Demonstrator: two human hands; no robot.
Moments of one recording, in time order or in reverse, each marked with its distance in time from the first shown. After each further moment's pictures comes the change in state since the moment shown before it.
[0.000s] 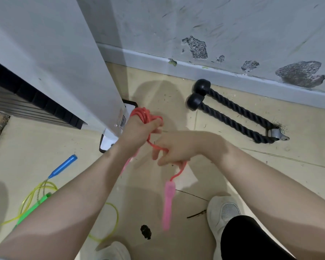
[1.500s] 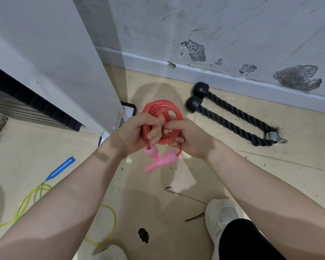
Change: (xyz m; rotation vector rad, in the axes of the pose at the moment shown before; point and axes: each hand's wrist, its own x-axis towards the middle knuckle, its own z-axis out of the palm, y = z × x) left_hand -0.005 0.032 -0.005 -0.487 -0.562 -0.067; right_hand 0.009 0.029 0.005 1.294 0.446 -0.220
